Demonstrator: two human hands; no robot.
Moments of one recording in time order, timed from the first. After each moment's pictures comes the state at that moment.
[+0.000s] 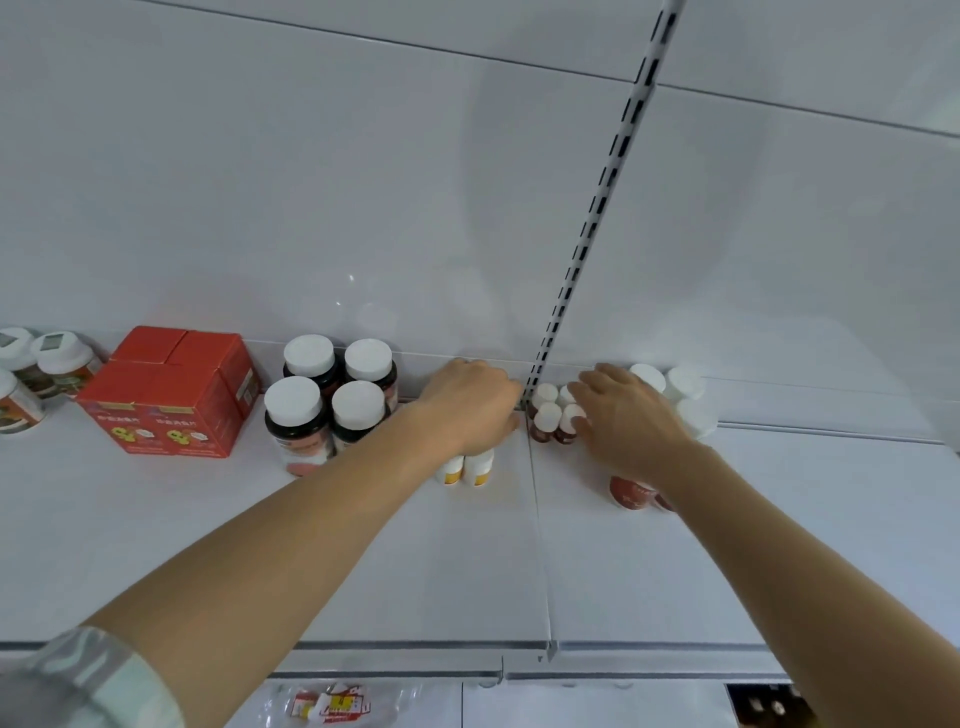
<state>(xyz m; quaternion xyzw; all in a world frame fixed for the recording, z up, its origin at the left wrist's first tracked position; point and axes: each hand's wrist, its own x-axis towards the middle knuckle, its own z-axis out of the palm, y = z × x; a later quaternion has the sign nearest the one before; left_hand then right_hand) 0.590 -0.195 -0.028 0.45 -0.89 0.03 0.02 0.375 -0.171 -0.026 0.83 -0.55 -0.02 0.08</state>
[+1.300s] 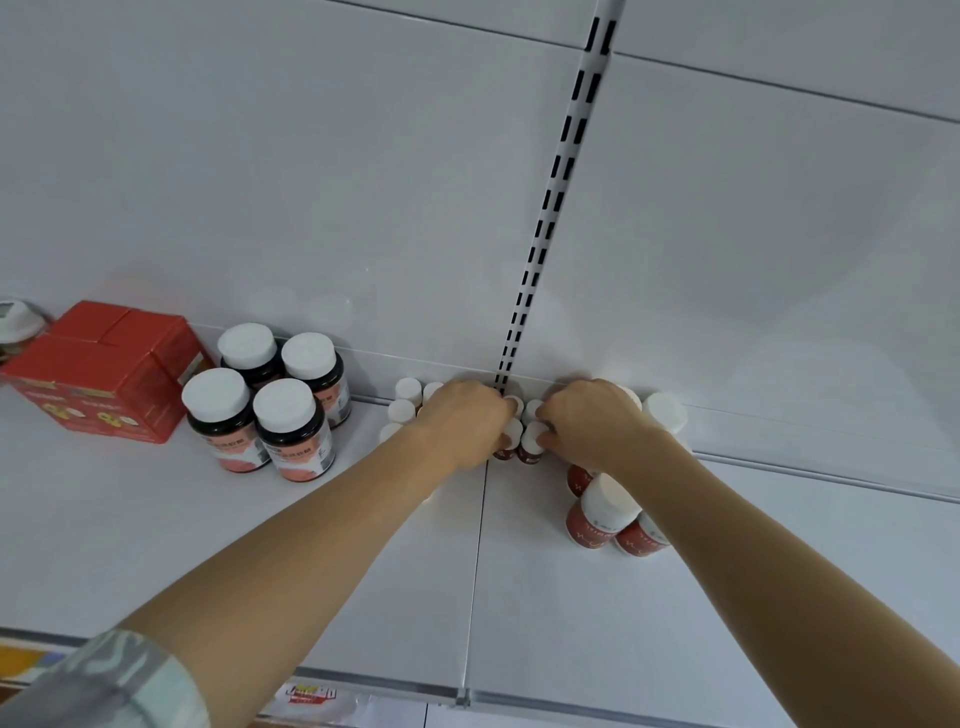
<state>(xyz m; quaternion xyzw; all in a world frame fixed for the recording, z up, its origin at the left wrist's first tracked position) 0.523 -0.230 -0.077 0.50 -0.86 0.02 0.02 0.353 -0.233 -0.028 0.87 -0.47 -0.16 0.05</state>
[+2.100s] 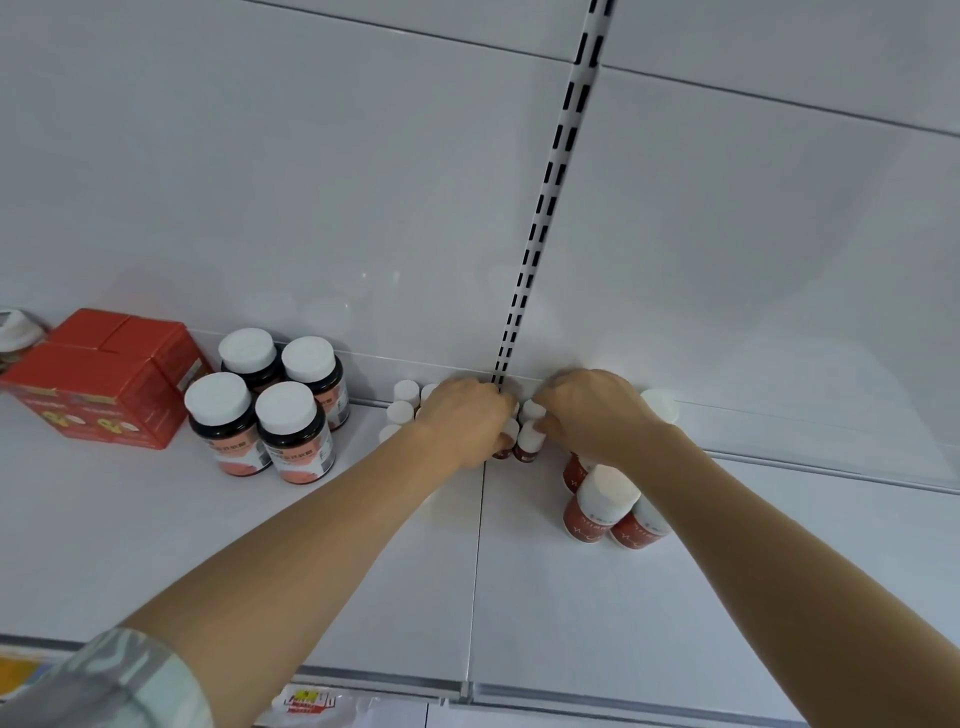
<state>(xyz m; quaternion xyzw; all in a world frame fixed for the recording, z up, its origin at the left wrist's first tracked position) 0.523 -0.225 -0.069 0.52 -0.85 0.01 0.05 0.349 -0.226 -0.015 0.88 -0.47 -0.10 0.05</state>
